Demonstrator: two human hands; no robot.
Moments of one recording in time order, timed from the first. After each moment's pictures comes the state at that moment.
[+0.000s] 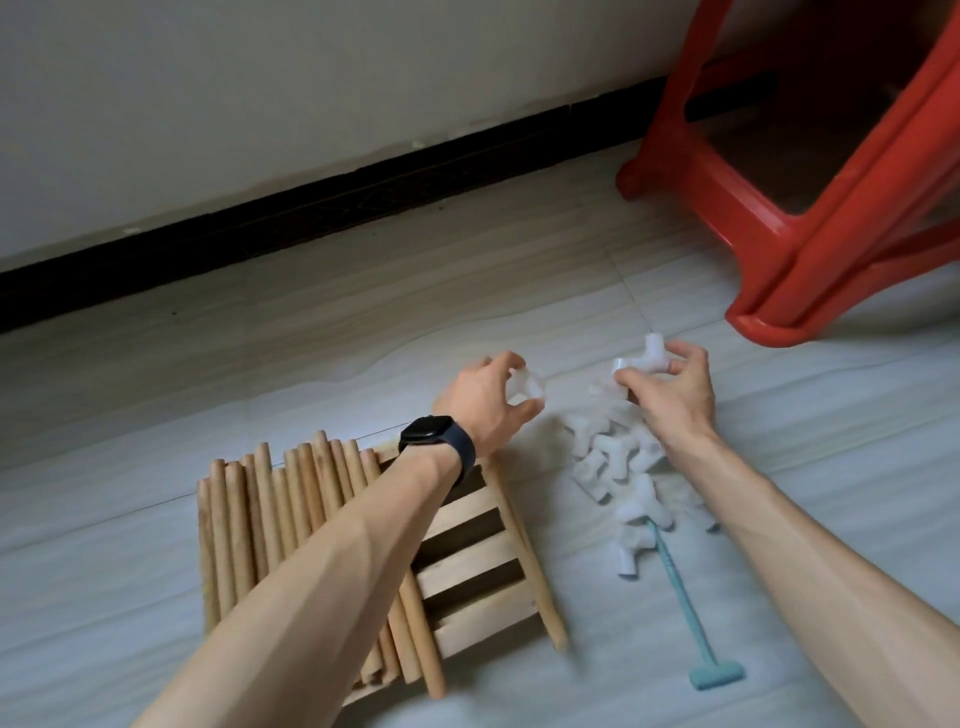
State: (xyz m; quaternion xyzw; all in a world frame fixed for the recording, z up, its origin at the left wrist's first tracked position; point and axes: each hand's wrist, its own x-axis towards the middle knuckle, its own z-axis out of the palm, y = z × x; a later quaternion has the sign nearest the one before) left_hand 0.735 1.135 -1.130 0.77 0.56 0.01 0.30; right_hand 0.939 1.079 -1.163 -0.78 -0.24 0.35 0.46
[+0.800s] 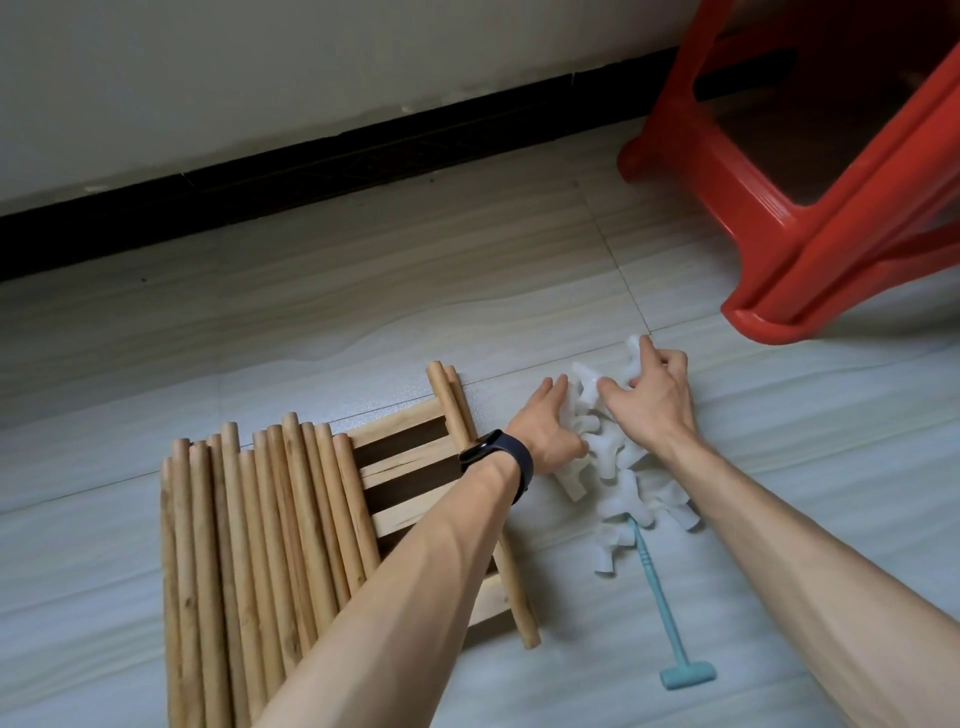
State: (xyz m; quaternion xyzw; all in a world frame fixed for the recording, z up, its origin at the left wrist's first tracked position) left_hand 0.805 1.104 -1.174 0.64 0.54 -0.05 0.54; right_hand 0.959 1.085 -1.189 -0.83 -0.43 0.30 0.20
